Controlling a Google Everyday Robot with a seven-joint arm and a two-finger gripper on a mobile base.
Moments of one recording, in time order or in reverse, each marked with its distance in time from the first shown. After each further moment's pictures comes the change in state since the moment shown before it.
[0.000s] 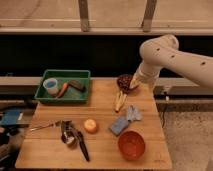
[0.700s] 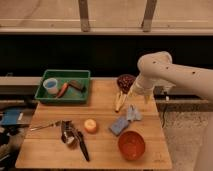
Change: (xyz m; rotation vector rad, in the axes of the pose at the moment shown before) arm 0.043 -0.002 0.088 -0.046 0.147 0.024
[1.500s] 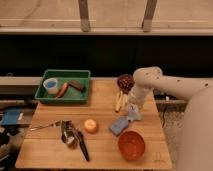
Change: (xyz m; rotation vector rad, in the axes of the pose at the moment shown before) arm 0.003 0.007 0.087 -0.035 0.104 -0.021
